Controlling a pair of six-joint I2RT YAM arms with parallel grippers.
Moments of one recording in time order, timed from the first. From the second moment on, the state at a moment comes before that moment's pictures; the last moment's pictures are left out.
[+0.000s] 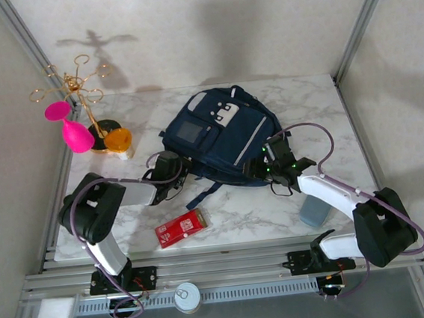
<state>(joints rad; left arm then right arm) -0.49 1.77 0.70 0.38 -0.03 -1.40 0.51 1.31 0.73 -0.33 -0.05 0.66</state>
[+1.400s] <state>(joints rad) -0.66 1.70 0.75 0.38 -0.06 -1.48 0.89 1.66 0.94 -0.24 0.30 0.83</state>
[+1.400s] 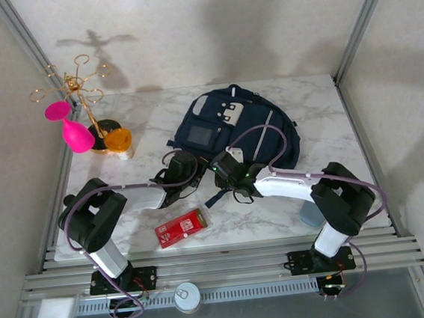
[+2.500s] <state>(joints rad) -0.66 1.68 0.76 0.34 -0.10 -1.47 0.90 1.80 1.00 -0.16 0.40 0.58</state>
